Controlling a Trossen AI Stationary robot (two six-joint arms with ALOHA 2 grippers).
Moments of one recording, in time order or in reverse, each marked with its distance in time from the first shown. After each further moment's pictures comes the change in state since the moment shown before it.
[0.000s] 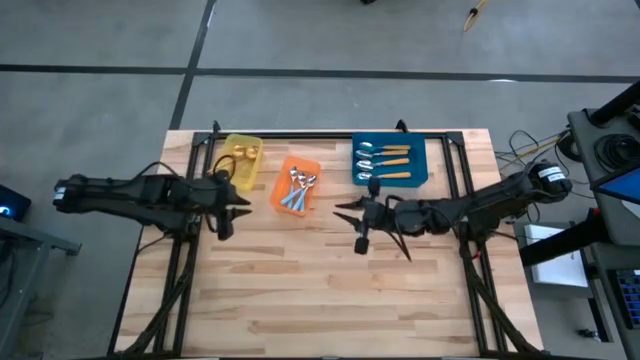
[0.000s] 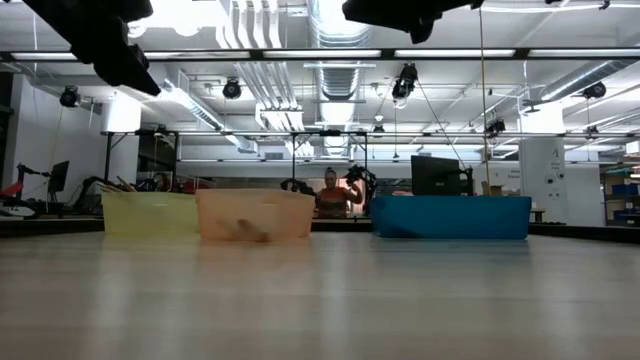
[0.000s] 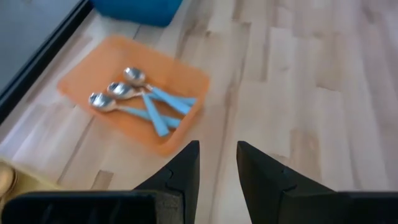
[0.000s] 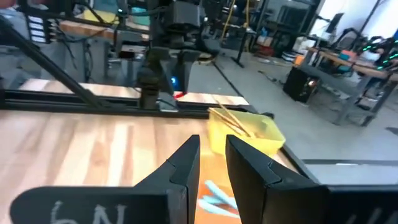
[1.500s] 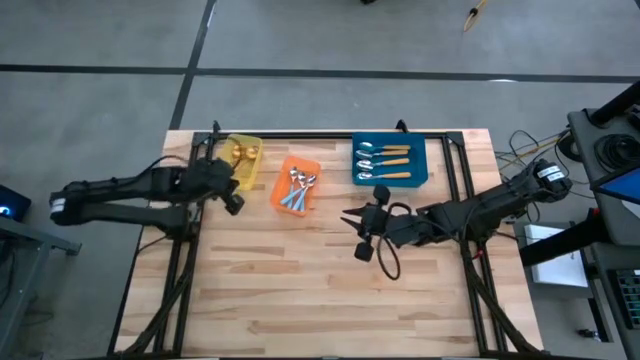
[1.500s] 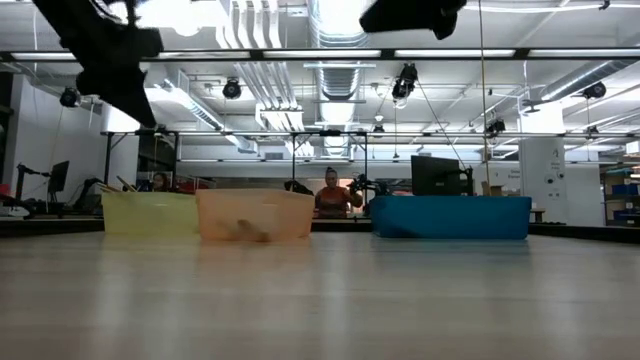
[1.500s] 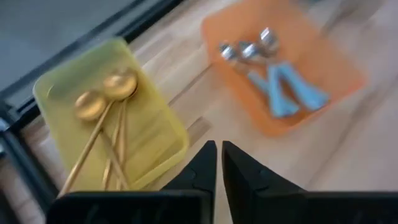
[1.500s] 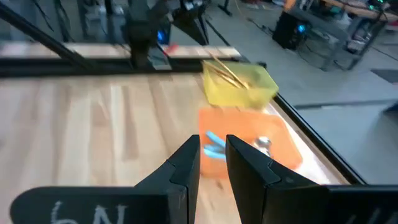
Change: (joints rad) left arm 0.190 0.071 0.044 -0.188 -0.239 -0.276; right arm 0.098 0.002 0.151 -0.439 0.177 0.237
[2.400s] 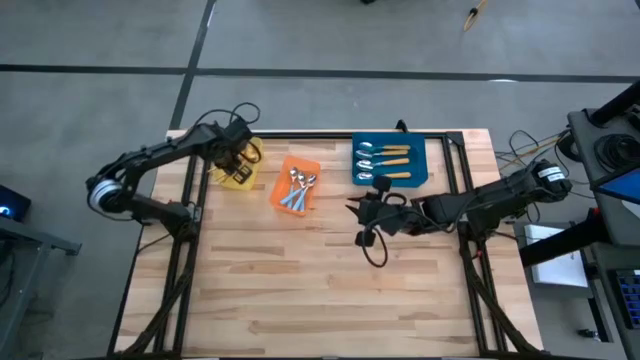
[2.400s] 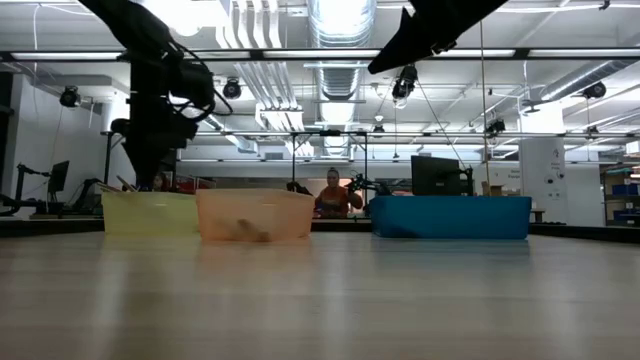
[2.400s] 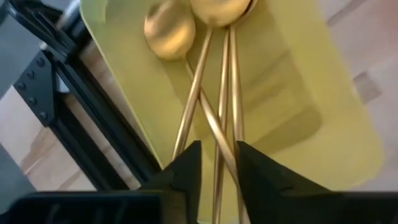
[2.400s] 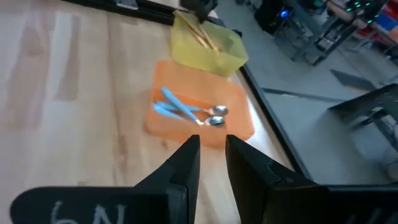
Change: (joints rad) left arm 0.659 0.595 0.182 -0.051 0.169 0.408; right arm -0.100 -0.001 -0.022 -0.133 0.000 -0.181
